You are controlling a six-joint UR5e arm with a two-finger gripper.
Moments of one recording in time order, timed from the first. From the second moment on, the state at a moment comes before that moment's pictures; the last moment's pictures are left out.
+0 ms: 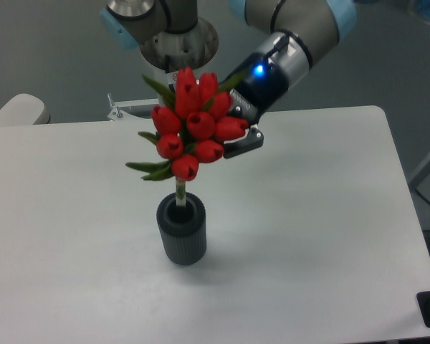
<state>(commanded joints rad) 2.72 -1.64 -1.67 -1.12 0.19 1.18</state>
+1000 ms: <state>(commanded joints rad) 2.89 -1.93 -1.52 -1.00 0.21 1.19</state>
